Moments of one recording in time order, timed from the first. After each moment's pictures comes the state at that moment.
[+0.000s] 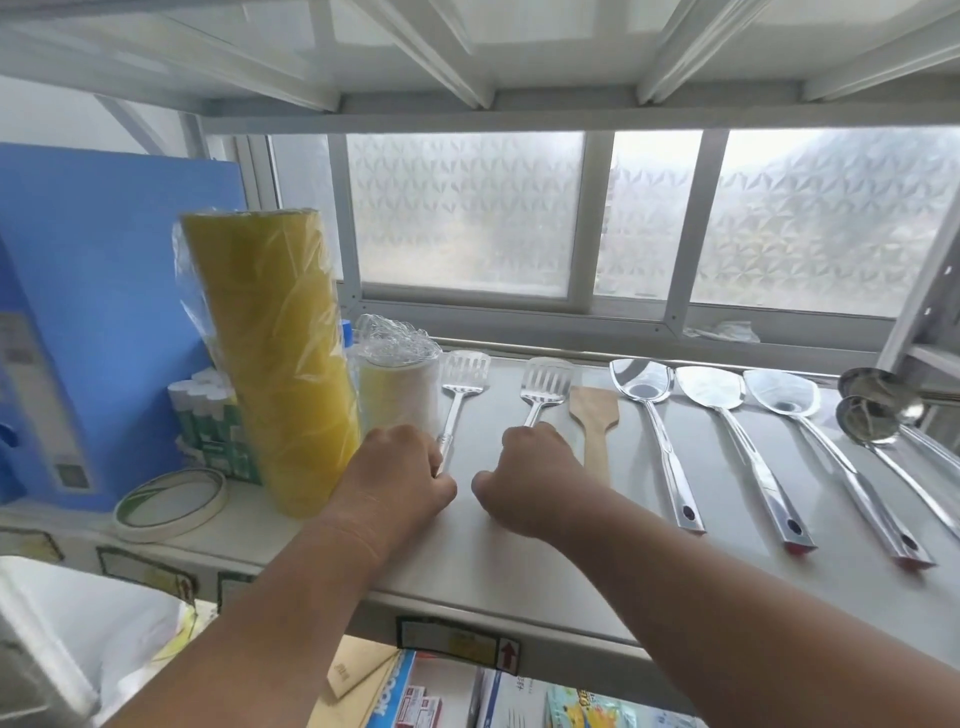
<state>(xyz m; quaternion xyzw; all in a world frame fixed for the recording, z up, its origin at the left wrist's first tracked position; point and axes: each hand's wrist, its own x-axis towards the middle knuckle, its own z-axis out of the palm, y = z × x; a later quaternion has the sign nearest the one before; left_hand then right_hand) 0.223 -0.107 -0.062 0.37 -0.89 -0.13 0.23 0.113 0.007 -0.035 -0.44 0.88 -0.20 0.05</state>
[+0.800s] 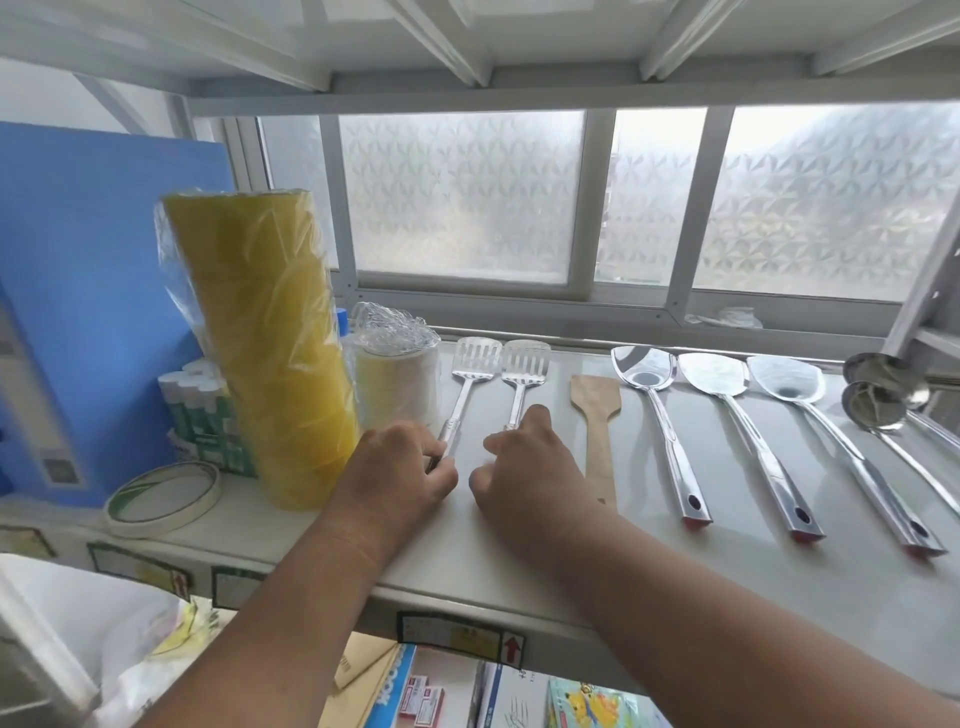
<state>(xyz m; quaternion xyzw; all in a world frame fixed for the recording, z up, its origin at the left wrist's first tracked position) 0.223 -0.121 -0.087 0.29 -0.89 -0.15 0.31 0.119 0.005 -0.056 -0.46 0.86 -0.23 0.01</state>
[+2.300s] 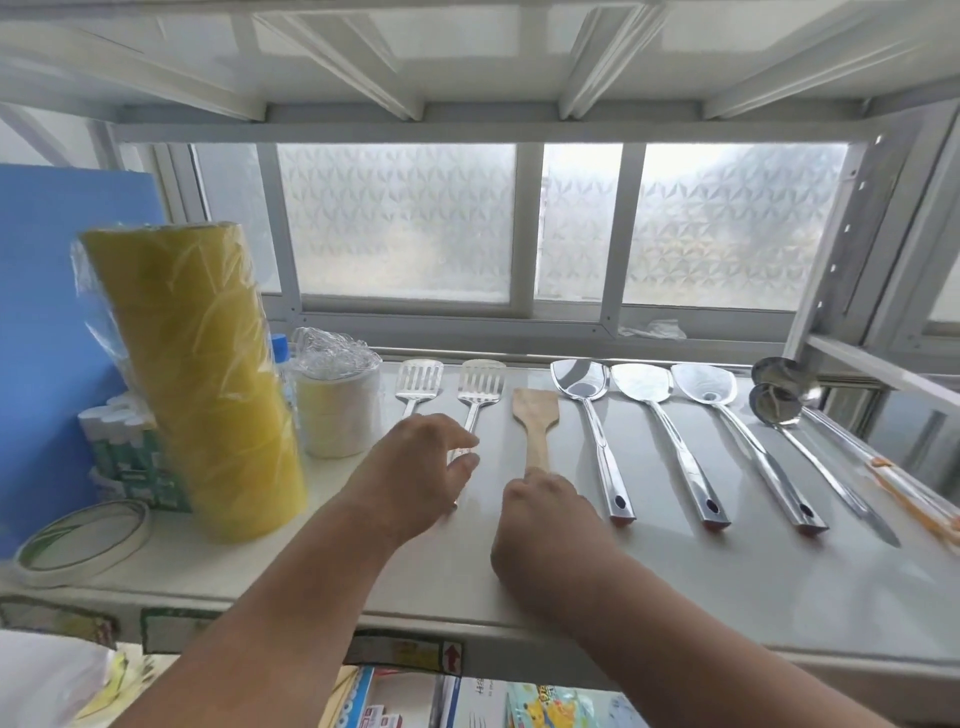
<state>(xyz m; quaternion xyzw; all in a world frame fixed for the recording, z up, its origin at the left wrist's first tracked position) 0.172 -0.087 -0.061 0.15 -0.94 -0.13 0.28 0.115 0.082 -0.049 -0.43 0.90 -0.10 0.02</state>
